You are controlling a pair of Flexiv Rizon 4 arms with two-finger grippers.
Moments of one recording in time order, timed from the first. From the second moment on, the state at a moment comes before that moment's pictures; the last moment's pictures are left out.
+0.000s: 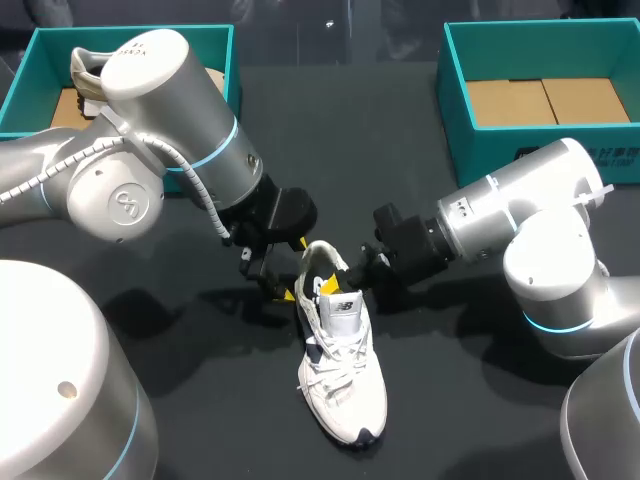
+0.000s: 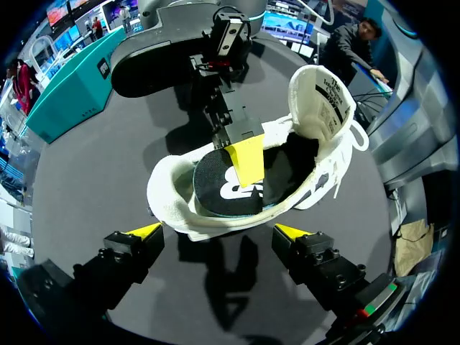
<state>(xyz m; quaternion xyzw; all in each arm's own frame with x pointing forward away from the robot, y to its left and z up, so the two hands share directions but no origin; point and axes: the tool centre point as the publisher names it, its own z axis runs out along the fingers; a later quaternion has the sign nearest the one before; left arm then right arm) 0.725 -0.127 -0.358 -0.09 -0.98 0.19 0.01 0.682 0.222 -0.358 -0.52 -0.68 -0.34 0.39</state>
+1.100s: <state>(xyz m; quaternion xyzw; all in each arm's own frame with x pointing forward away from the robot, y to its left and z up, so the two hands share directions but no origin) 0.725 -0.127 -0.358 -0.09 -0.98 0.19 0.01 0.705 0.221 -0.310 -0.45 -0.75 -0.46 0.18</state>
